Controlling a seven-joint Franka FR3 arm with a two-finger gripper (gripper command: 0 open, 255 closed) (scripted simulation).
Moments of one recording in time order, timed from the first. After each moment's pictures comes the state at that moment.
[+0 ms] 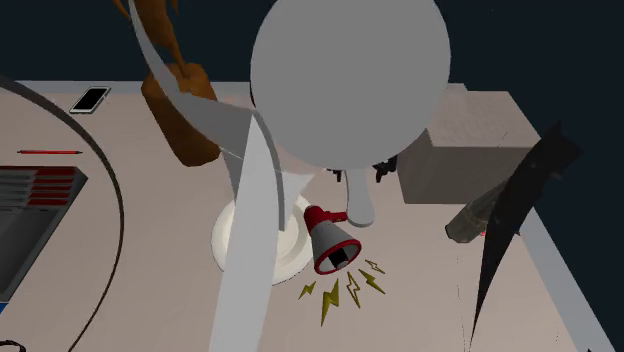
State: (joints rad) arm -0.13 0.54 -0.12 -1.78 0.05 2.31 -0.27
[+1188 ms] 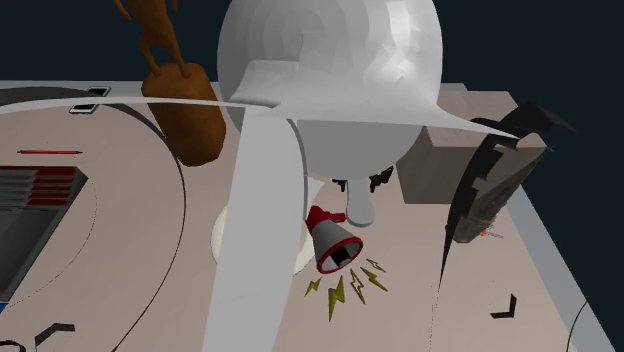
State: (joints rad) arm -0.15 0.65 -0.11 -1.74 0.07 2.38 -0.29
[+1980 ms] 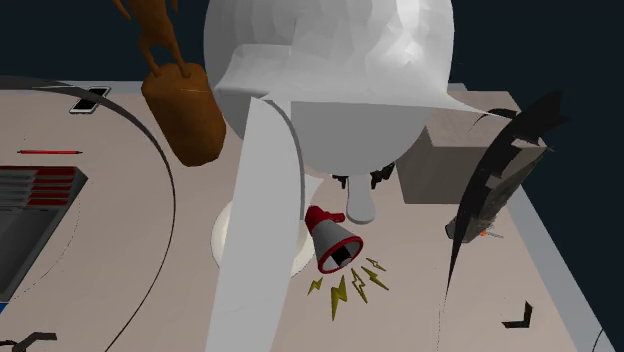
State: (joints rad) arm -0.15 0.63 -0.12 -1.74 0.07 2.35 -0.28
